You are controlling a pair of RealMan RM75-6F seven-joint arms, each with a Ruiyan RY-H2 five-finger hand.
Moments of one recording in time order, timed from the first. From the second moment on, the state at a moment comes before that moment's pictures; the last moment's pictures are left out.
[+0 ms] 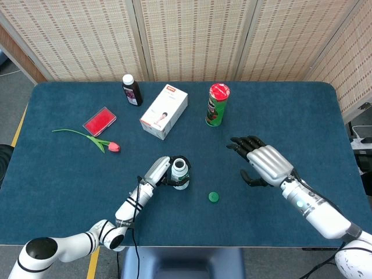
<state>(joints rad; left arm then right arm) -0.88 -1.96 -0.19 -0.96 1.42 1.03 -0.69 0.77 -0.71 0.11 -2.11 -1.17 0.82 -0.05</state>
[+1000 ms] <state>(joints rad) -0.88 -1.93 -0.19 -1.03 1.47 1.04 -0.81 0.73 -0.66 0.15 -2.13 -1.17 0.77 -0.06</state>
